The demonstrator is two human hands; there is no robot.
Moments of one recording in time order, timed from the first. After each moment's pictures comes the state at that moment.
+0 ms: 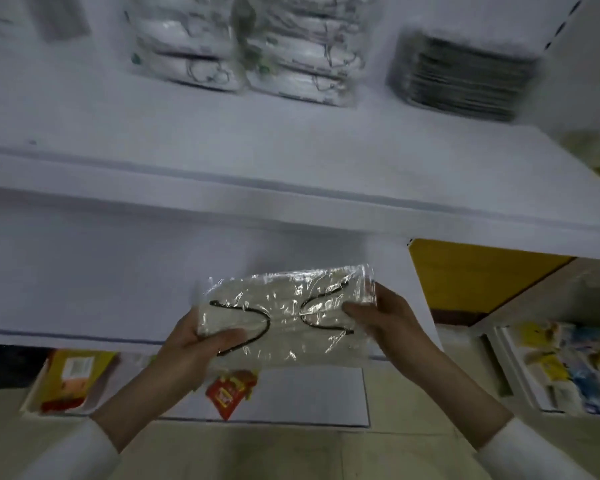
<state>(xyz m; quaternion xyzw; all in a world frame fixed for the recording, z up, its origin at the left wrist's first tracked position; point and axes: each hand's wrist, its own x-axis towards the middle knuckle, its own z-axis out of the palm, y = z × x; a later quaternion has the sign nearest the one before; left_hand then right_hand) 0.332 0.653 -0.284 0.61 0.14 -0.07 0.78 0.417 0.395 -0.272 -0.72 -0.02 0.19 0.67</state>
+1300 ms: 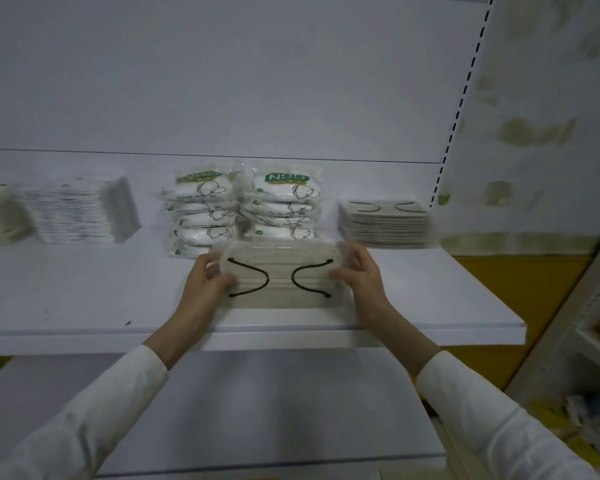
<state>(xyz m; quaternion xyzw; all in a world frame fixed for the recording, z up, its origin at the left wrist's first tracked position) 0.432 0.671 -0.081 0.69 0.08 0.17 0.70 0.486 0.440 -0.083 -0.64 -0.07 -0.04 0.76</state>
